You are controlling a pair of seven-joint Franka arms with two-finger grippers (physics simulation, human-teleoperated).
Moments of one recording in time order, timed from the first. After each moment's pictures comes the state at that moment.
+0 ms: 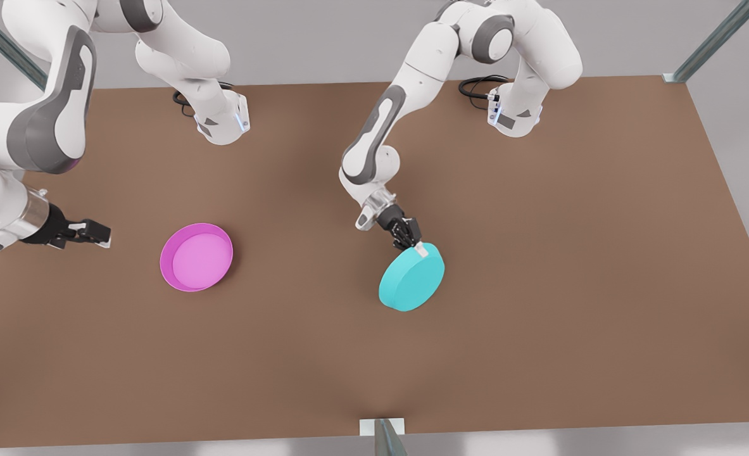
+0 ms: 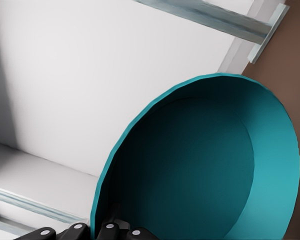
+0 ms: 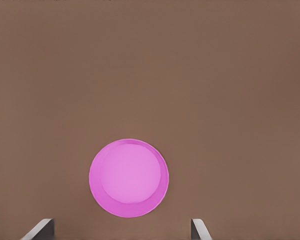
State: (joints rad) left arm -1.37 0.86 0.47 -1.64 1.25 1.76 -1.17; right arm -0.10 0.22 0.01 -1.34 -0.01 1.52 -0.08
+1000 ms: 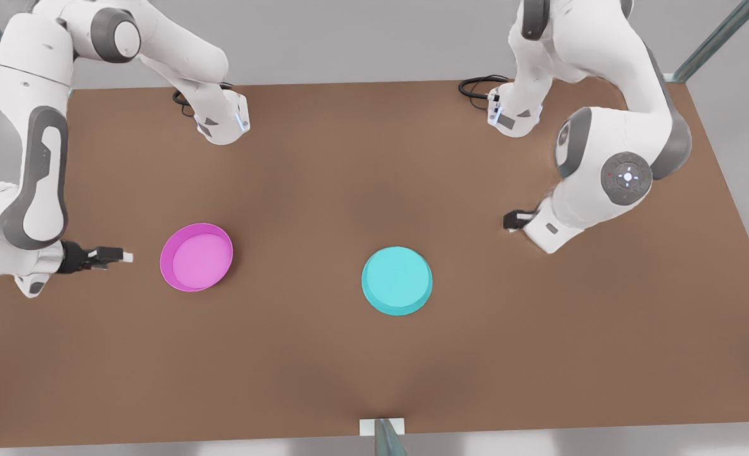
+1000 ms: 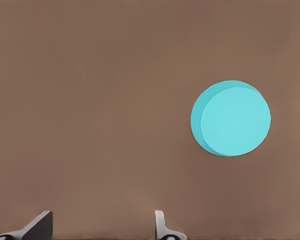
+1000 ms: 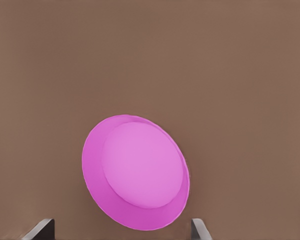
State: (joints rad) left arm -0.54 0.34 0.37 -1.24 -0.24 1.39 -0.13; right arm -0.36 0.40 0.02 -1.68 0.29 1.75 -0.55
